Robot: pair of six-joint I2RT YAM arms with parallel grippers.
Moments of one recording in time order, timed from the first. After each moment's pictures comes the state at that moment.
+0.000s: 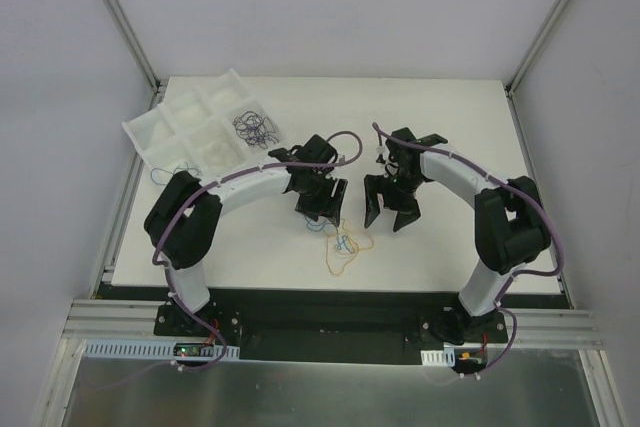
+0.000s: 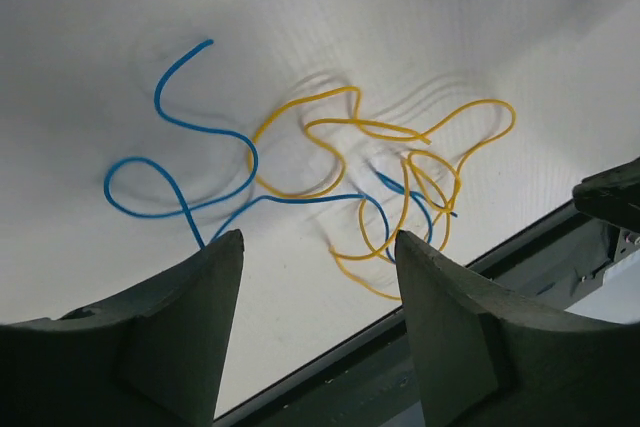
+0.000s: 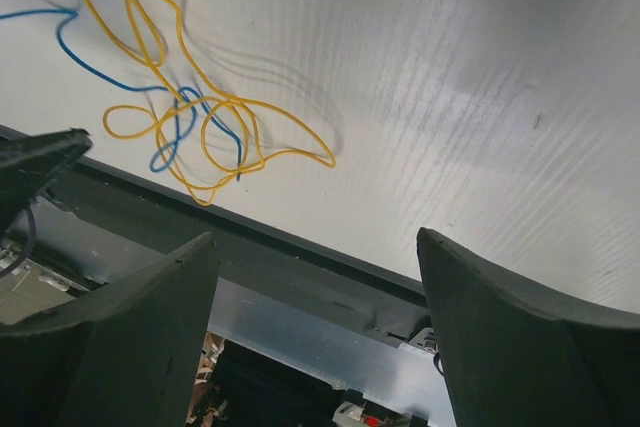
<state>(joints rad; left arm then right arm) -0.74 1.83 1.29 -0.63 0.33 -0.43 0.44 1.75 1.23 -1.02 -0.37 0.33</state>
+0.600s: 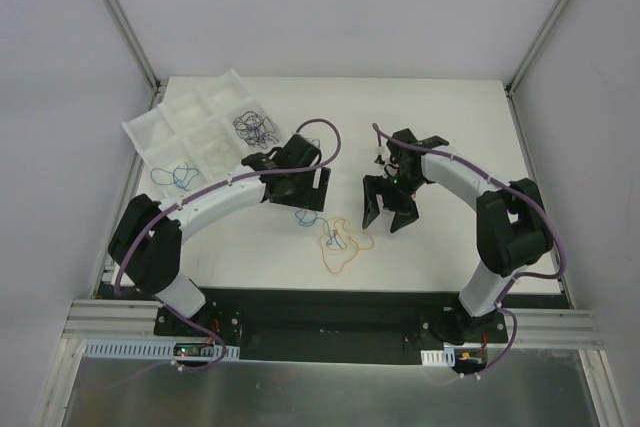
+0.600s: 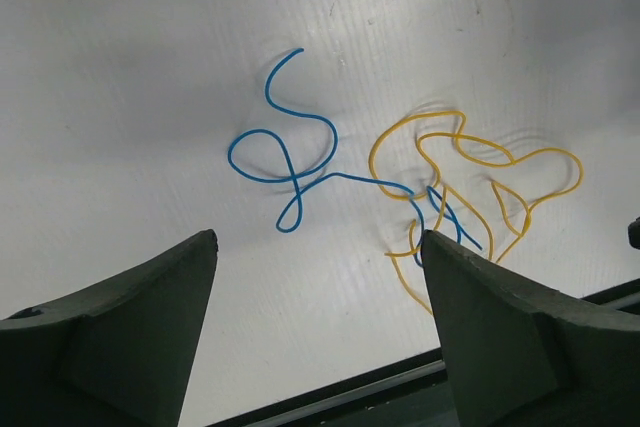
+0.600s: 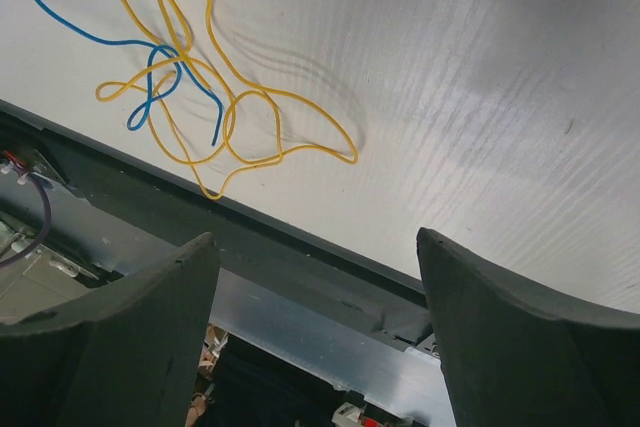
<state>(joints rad) -0.73 1.60 1.17 -0.65 -0.02 -0.49 0.44 1.72 1.20 -0.99 -0.42 0.32</state>
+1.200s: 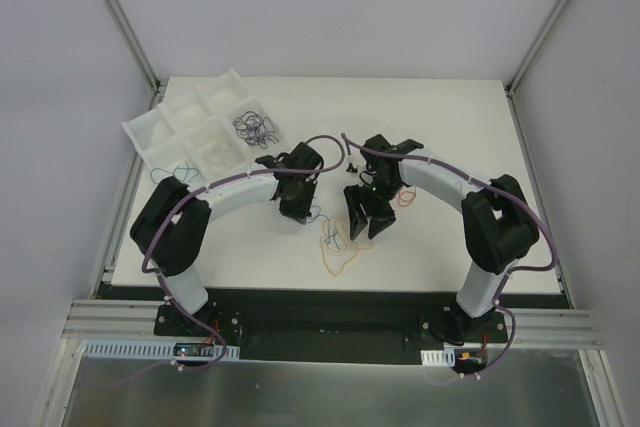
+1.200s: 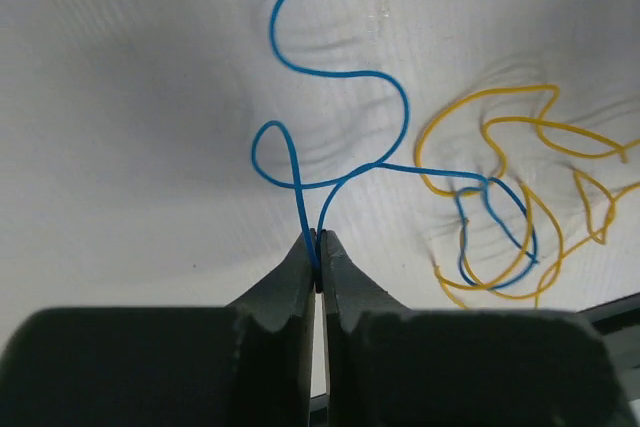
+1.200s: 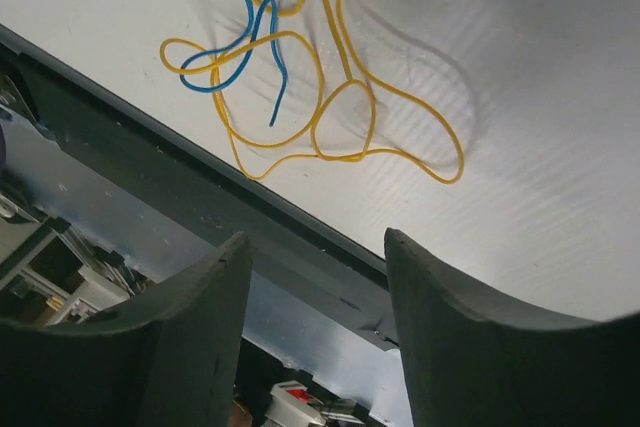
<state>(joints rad) -0.70 1.75 1.13 -0.63 0.08 -0.47 0.57 1.76 1.25 -0.99 -0.46 0.25</state>
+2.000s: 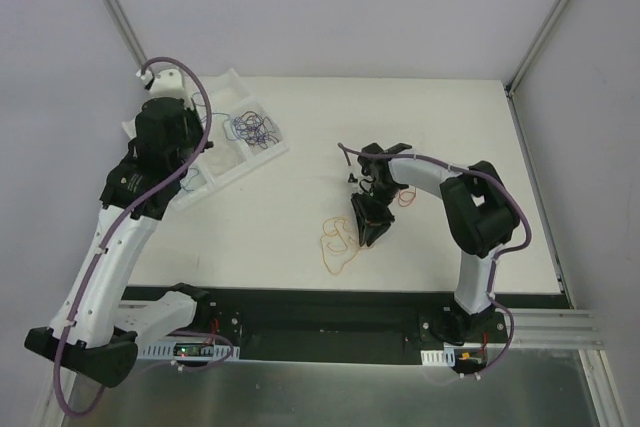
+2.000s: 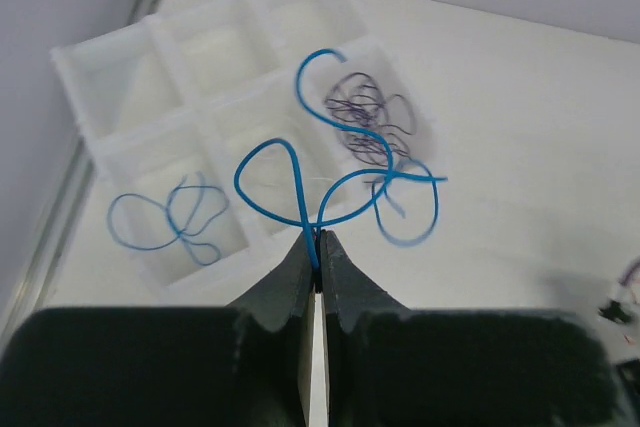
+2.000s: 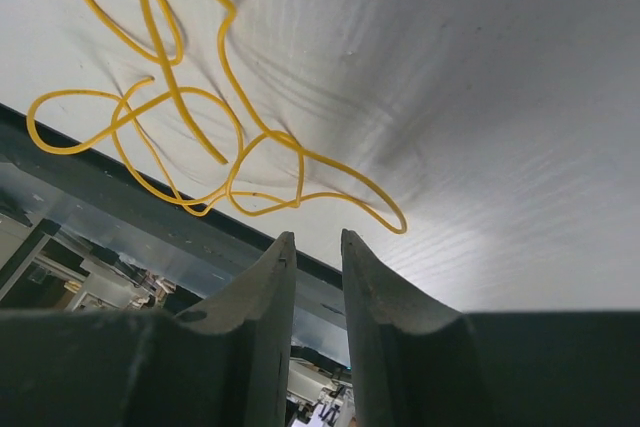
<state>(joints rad) -0.41 1.00 1.33 -0.68 -0.38 -0.25 0.58 1.92 1.26 -0.99 -0.45 0.24</state>
